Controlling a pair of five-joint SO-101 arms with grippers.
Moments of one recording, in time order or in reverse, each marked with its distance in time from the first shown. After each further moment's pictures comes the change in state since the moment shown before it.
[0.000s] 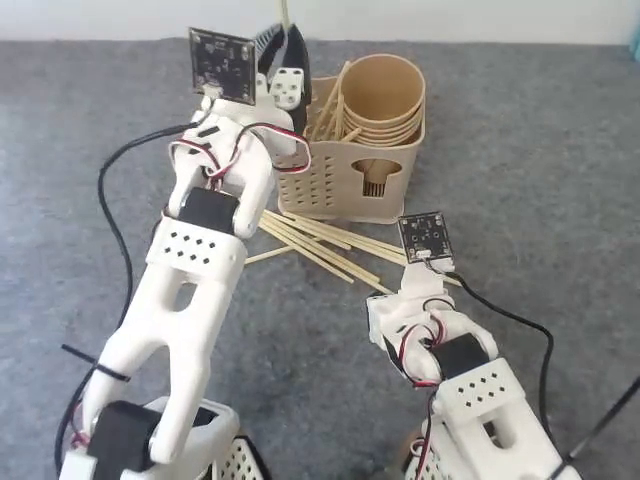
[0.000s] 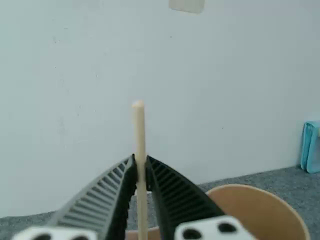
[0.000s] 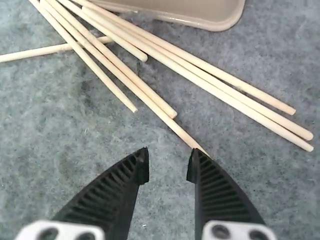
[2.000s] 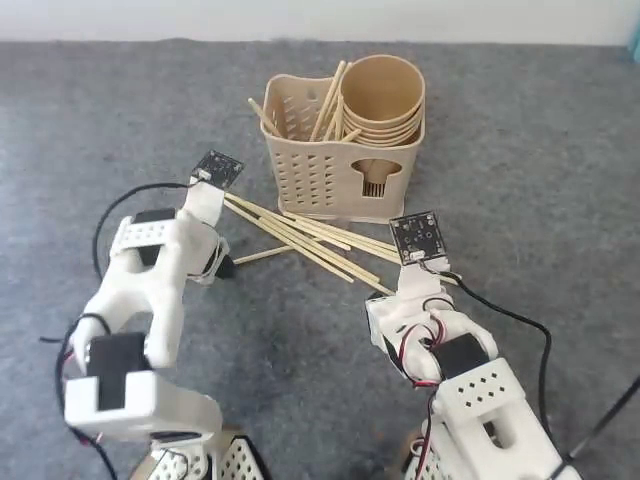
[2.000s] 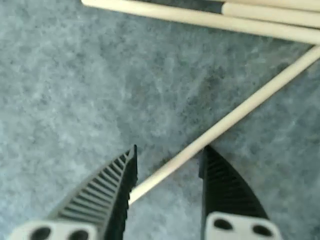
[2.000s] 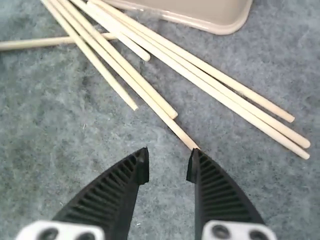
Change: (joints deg) left arm -24.0 21.0 13.8 41.0 -34.7; right arm 0.0 0.0 0.0 0.0 4.0
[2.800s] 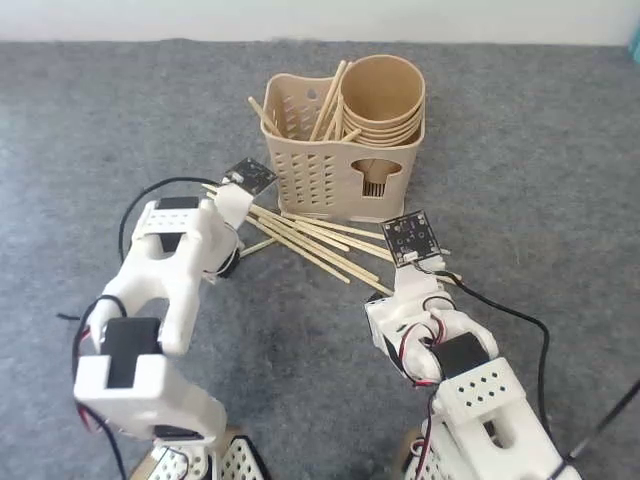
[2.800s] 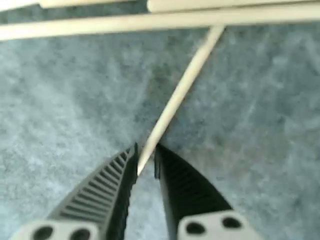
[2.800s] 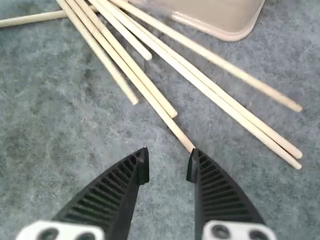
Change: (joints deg) left arm 6.0 6.0 -6.1 8.5 -3.5; right arm 0.0 0.0 -0.6 0.7 4.8
